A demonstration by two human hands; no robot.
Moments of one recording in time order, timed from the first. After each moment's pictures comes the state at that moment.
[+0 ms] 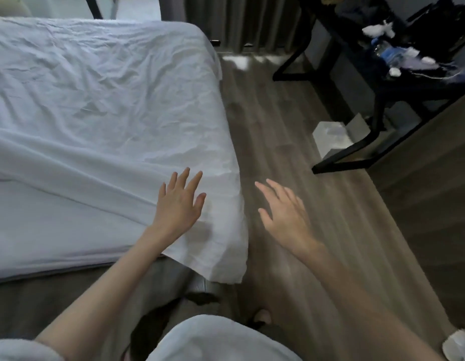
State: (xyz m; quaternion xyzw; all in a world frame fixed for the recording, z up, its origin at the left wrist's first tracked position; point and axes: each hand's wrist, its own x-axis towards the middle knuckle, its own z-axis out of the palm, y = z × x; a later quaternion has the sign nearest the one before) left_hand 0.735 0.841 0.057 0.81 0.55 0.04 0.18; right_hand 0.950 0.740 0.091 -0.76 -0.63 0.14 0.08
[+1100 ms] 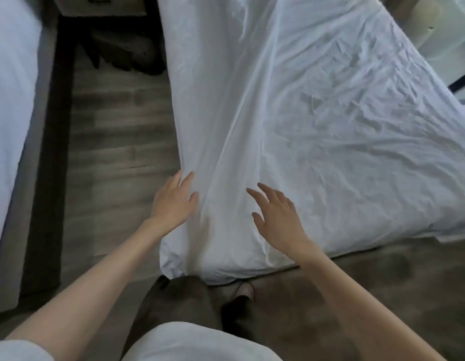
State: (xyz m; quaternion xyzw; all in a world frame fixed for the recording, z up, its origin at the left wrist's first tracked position) left_hand 0.847 0.871 -0.002 0.16 0.95 0.17 0.21; right_hand 0.974 1.080 0.040 -0.08 -0.98 0.15 -0.12
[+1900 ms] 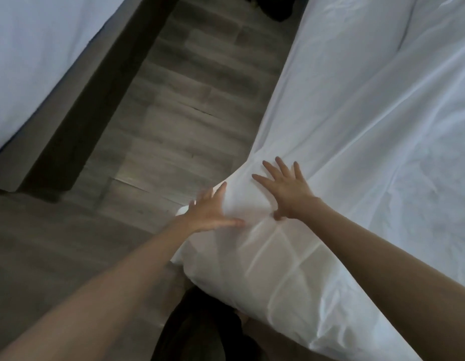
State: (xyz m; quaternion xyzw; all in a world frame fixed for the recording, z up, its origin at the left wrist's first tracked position) left_hand 0.835 0.812 -0.246 -0.07 0.85 0.33 0.40; right_hand 0.759 1.006 -0.178 0.30 -0.88 -0.21 -0.32
